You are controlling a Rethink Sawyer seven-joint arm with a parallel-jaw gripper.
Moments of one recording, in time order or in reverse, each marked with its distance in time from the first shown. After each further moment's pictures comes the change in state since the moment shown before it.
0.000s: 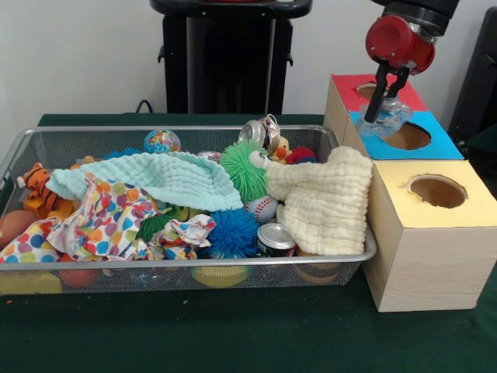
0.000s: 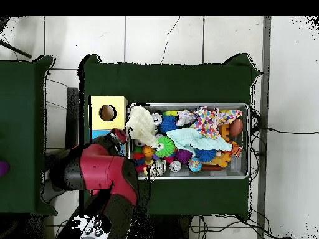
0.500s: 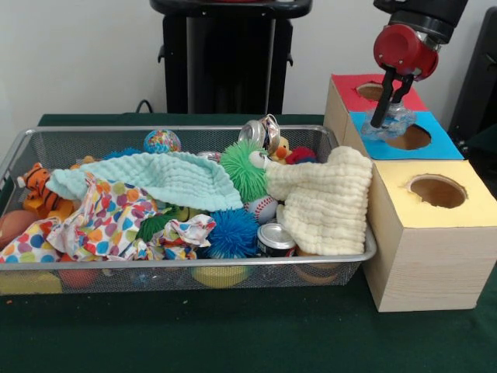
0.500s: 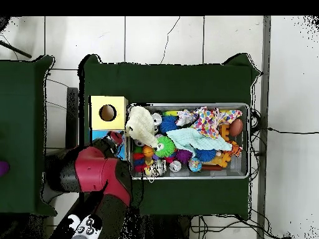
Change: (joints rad) arm 0.039 0.032 -0.012 0.000 0.005 -0.010 0.006
